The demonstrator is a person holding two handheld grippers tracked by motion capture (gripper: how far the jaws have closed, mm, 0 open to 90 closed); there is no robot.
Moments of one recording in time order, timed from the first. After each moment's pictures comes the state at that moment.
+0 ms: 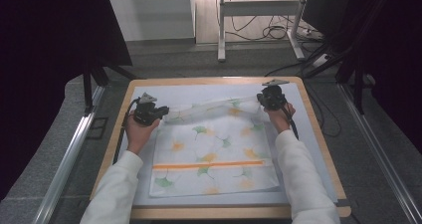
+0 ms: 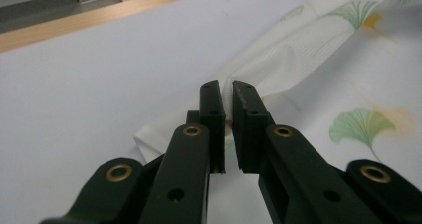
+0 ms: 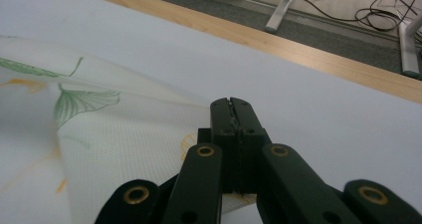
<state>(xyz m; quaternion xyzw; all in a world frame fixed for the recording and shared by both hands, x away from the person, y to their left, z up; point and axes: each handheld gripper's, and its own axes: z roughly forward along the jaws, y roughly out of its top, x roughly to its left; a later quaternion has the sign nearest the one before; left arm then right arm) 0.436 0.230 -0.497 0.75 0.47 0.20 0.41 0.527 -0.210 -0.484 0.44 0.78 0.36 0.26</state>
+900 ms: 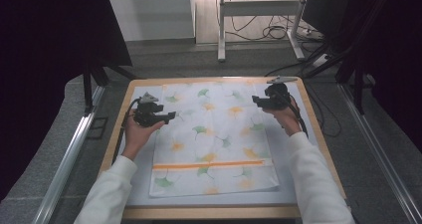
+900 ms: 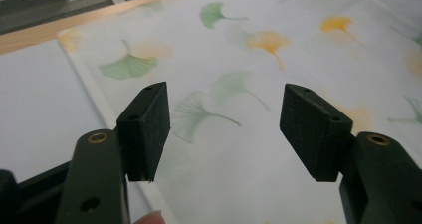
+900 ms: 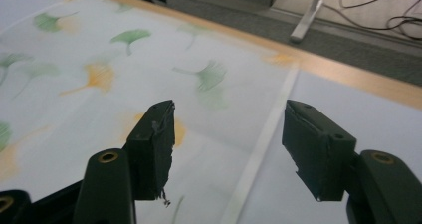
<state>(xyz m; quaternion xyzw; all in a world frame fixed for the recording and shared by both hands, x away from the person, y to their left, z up) 0.407 0.212 -0.483 0.78 0.44 0.18 0.41 0.494 -0.217 -0.453 0.41 0.79 0.40 0.22</state>
